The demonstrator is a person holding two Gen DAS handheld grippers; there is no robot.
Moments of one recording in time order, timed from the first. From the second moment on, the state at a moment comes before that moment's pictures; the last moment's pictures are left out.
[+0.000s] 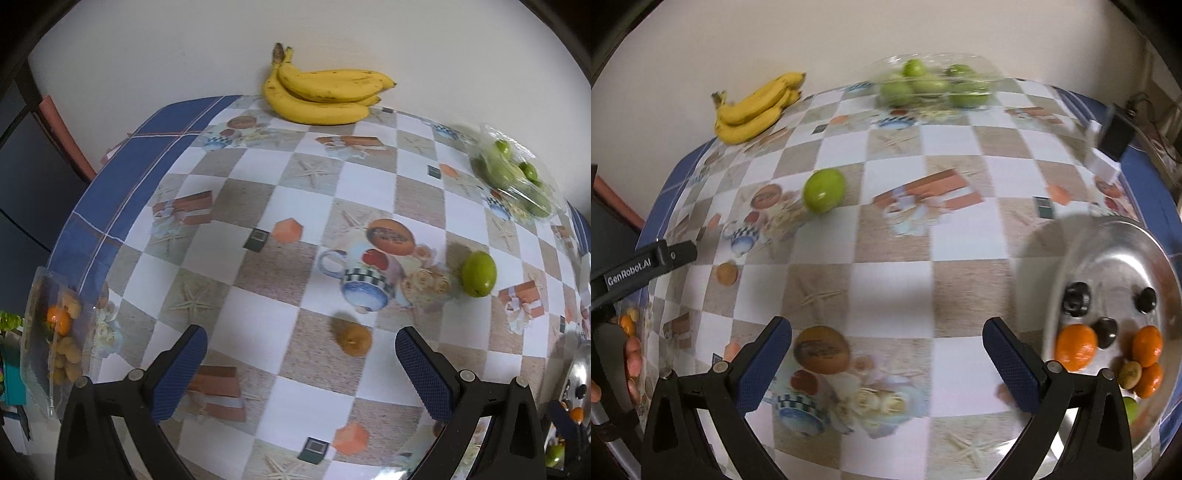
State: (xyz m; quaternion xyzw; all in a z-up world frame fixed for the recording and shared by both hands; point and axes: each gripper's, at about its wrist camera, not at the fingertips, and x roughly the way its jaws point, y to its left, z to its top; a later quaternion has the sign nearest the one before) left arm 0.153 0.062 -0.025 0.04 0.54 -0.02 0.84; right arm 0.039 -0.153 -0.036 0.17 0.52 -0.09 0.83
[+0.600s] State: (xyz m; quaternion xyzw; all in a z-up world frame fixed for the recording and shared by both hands) left arm 0.165 0.098 -0.038 0.00 0.55 -0.01 0.83; right arm 0.081 -0.102 -0.046 0.14 0.53 -0.04 0.84
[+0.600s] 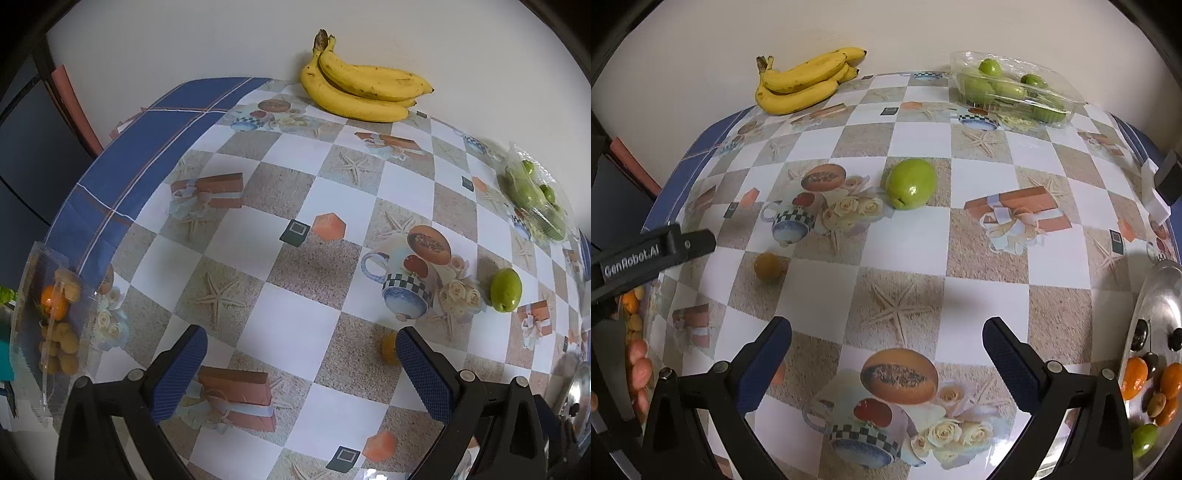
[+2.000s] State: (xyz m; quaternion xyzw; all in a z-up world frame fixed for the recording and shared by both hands) left arm 0.176 0.052 -0.079 -0.07 0.62 -0.08 0.78; right arm 0.168 -0.144 -0.060 0.20 0.49 -0.04 0.85
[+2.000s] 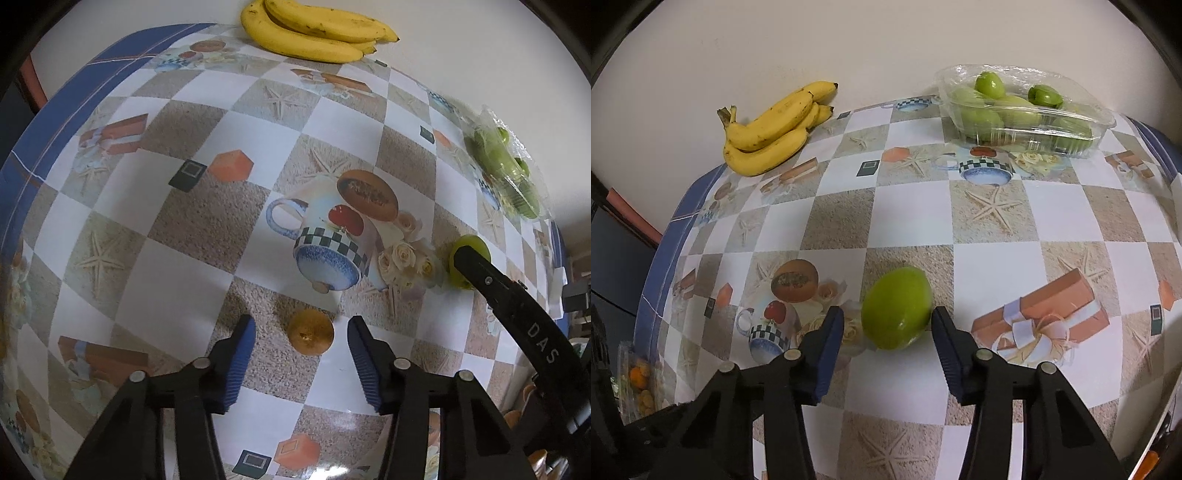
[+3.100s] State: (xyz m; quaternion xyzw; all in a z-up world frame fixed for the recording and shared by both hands) left arm 0.174 0.057 -0.049 -0.08 0.59 -0.08 0.80; right arm 0.142 -0.147 -0.047 0.22 0.49 -0.05 0.84
